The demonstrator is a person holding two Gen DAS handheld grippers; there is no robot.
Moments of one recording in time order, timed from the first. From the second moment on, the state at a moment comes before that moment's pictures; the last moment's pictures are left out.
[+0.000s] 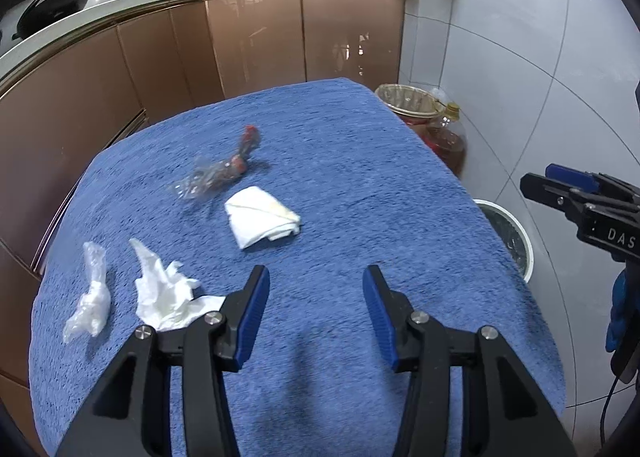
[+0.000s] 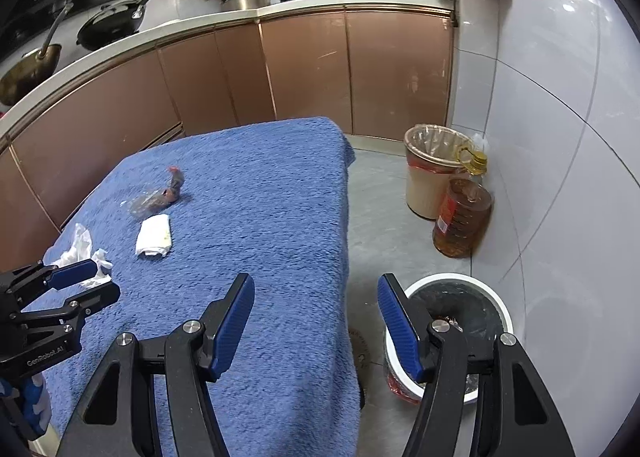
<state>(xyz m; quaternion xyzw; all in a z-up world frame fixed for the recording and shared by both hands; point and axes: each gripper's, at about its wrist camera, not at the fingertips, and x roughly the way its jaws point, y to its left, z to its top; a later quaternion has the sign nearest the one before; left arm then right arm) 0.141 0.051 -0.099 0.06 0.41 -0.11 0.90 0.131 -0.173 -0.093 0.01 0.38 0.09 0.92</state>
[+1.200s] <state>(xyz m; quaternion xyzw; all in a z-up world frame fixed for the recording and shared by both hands) 0.097 0.235 -0.118 -0.02 0.42 0.04 0.91 0.141 -0.019 -0.083 -0.09 0.39 0.19 0.89</state>
